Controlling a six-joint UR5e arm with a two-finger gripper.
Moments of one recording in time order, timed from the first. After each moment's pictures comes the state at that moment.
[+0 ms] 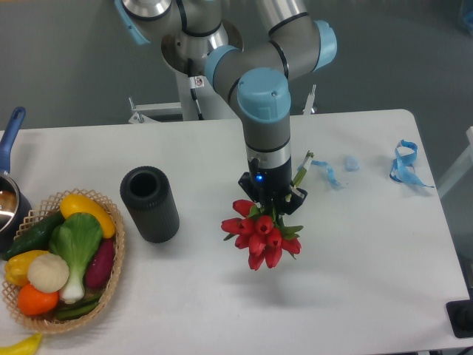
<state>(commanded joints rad) 2.47 -1.84 -1.83 -0.79 1.60 0.98</state>
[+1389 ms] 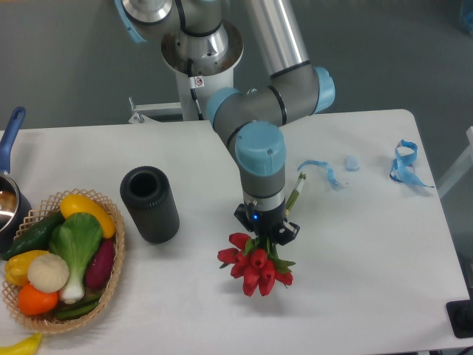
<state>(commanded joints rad) 2.43 -2.03 -1.71 -0.79 1.60 0.91</state>
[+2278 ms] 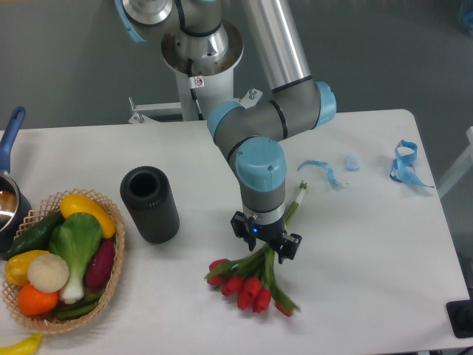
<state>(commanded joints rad) 2.43 -2.02 -1.69 -0.79 1.59 0.92</state>
